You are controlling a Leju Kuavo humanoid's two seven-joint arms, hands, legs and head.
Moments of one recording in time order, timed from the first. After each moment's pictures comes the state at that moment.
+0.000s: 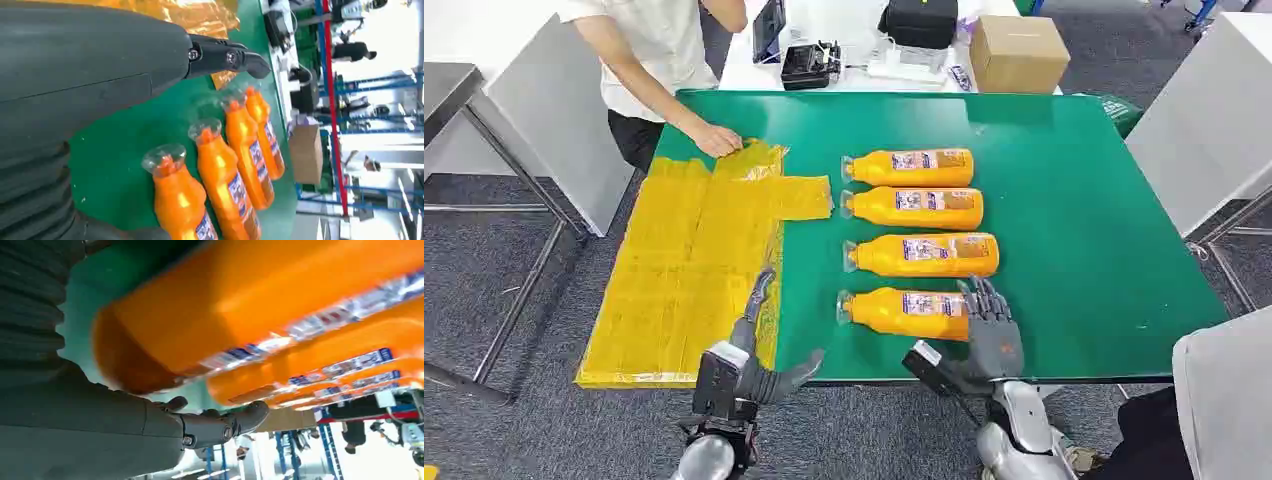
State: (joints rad) left arm -0.03 -0.17 -0.60 -1.33 -0.16 0.29 -0.39; right arm -0.17 -0.06 0.28 -1.00 1.18 -0.60 -0.13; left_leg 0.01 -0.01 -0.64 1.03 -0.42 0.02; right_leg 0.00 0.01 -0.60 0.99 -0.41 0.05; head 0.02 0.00
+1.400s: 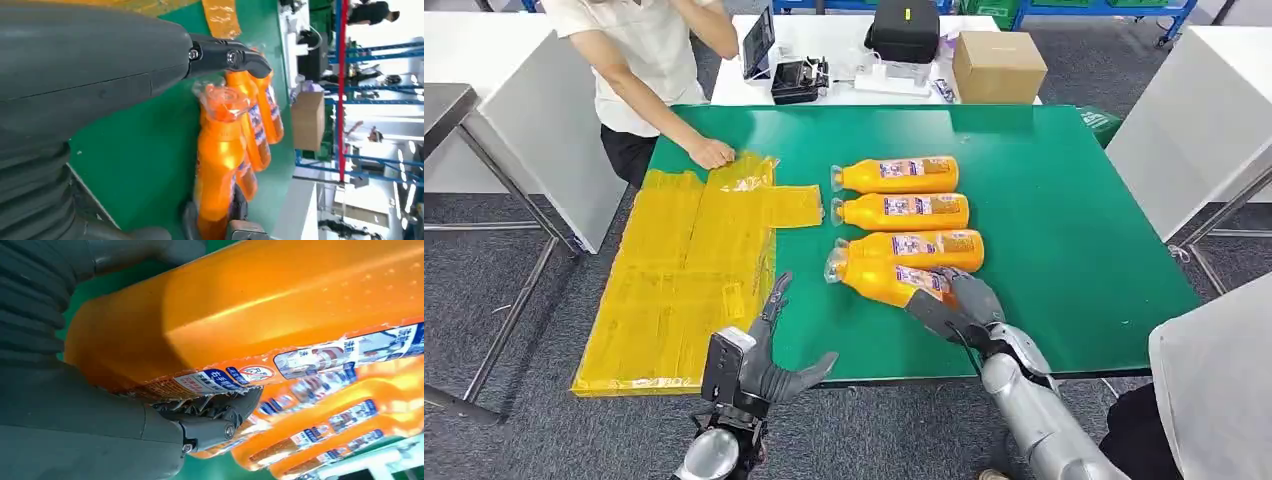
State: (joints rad) left arm -0.06 -0.18 -0.62 -1.31 -0.04 0.20 -0.32; right arm -0.39 -0.07 0.34 -0.76 0.77 -0.11 -0.21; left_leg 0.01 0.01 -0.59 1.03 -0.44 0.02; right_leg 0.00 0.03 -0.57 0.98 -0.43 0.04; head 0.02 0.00
